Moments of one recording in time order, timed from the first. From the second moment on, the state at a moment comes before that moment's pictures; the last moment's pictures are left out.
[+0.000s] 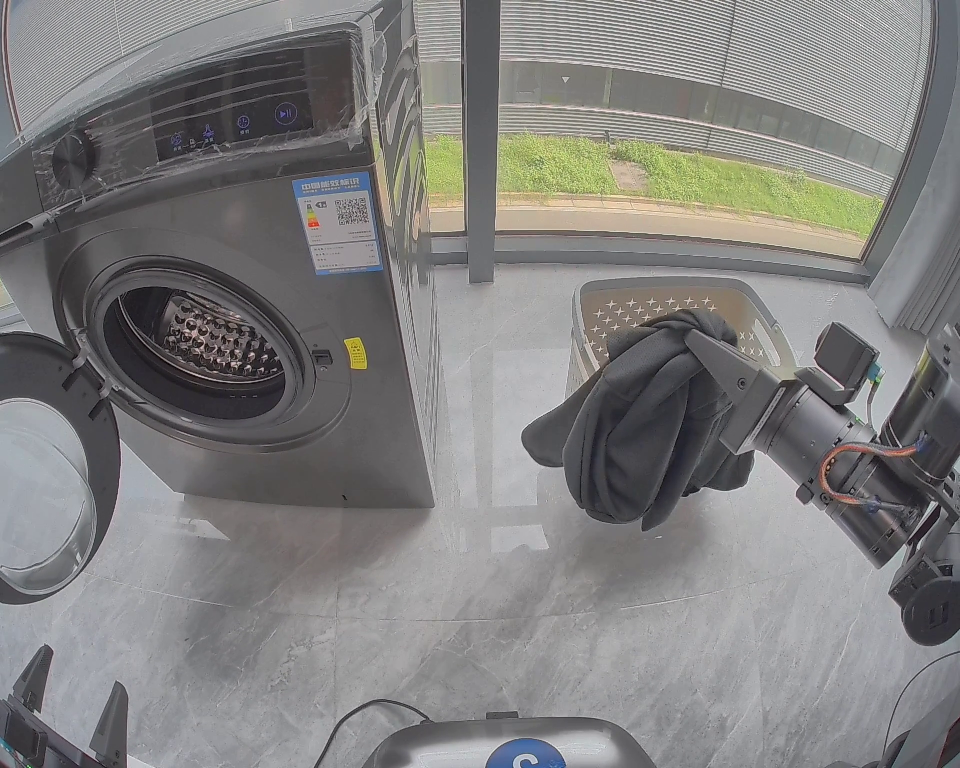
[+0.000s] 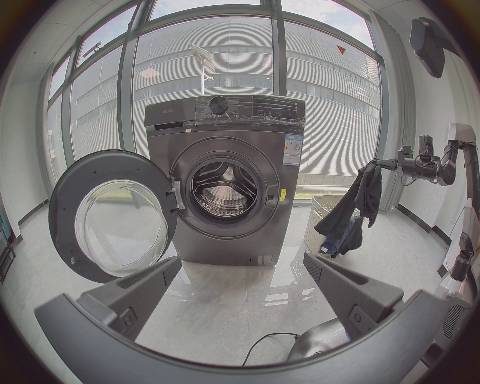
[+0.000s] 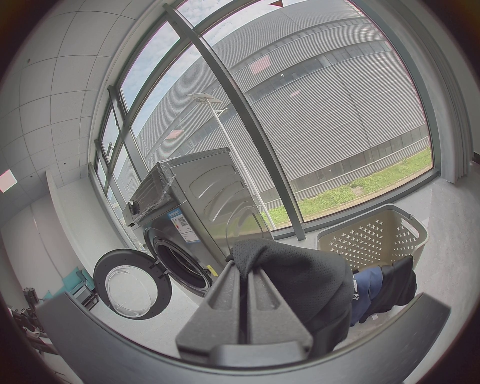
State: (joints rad) left arm 0.00 0.02 -0.02 0.00 0.00 -0.02; right arm 0.62 1.57 -0.54 -1.23 -0.11 0.27
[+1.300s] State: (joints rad) left arm 0.00 0.02 -0.02 0.00 0.00 -0.02; right arm 0.62 1.57 -0.54 -1.23 -0.11 0.27
